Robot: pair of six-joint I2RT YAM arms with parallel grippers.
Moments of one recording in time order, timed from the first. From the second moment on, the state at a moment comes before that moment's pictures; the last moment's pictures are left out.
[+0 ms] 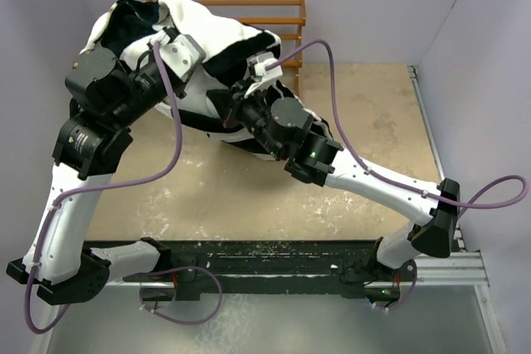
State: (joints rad) left arm -0.49 1.18 1.79 -0.52 0.22 0.52; right arm 1.09 1.53 1.53 0.16 0.34 0.31
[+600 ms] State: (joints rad) left arm -0.51 1.26 2.00 -0.71 0.16 0.30; right arm 1.34 1.35 1.16 0.40 0.58 0.13
